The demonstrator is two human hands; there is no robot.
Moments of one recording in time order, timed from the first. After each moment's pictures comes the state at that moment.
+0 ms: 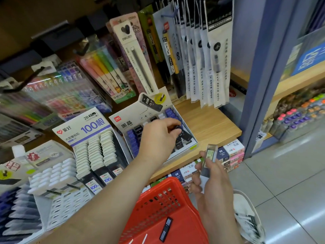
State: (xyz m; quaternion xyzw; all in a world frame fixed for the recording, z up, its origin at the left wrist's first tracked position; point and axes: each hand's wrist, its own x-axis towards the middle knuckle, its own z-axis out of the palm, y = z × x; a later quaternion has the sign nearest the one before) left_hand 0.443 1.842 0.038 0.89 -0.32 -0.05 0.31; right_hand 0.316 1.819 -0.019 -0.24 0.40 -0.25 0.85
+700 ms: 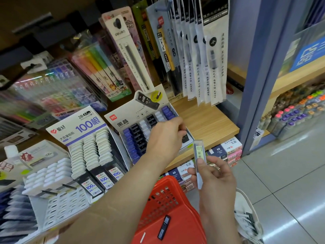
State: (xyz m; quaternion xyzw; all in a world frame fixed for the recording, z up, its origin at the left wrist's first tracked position) left_hand 0.443 1.822 0.017 0.91 -0.38 -0.05 0.18; right_hand 0.314 1.818 -0.031 -0.28 0.43 -0.34 0.79
